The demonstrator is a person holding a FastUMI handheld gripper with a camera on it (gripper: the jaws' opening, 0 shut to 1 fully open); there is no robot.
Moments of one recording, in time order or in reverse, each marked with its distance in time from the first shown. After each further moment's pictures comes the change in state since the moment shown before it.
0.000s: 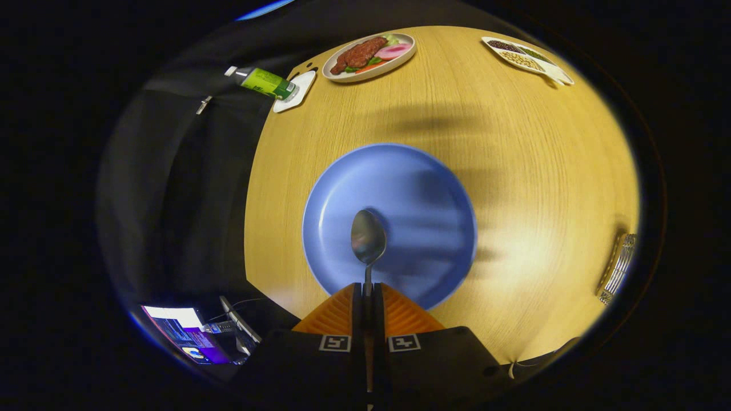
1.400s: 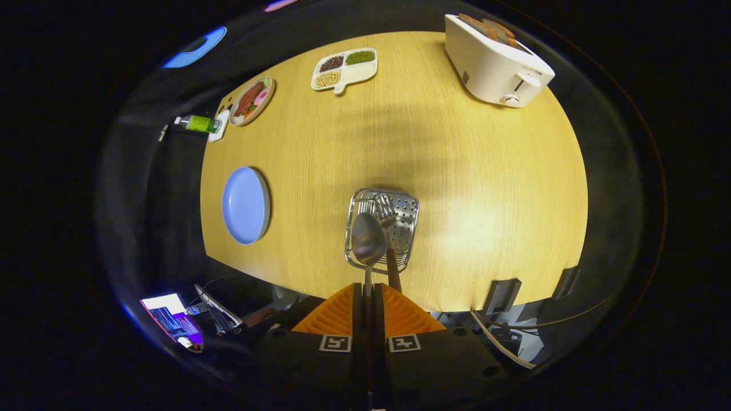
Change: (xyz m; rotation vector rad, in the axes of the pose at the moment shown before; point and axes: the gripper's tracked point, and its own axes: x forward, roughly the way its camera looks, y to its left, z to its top) arm -0.238 -0.253 -0.037 0.109 0.126 -0.241
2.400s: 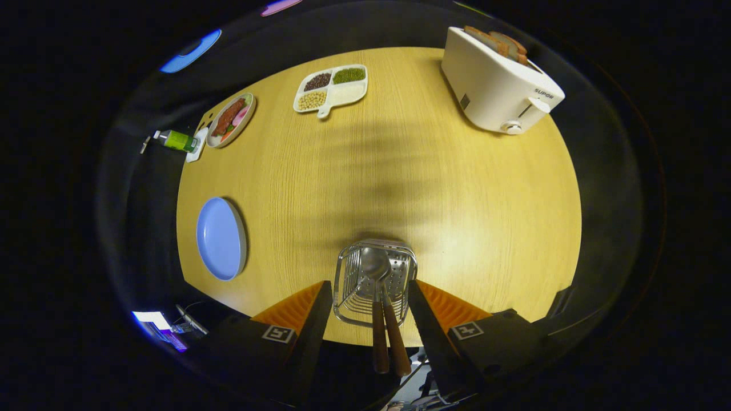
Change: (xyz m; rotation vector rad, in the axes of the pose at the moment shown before) arm 0.015 0.003 0.060 -0.003 -0.264 -0.107
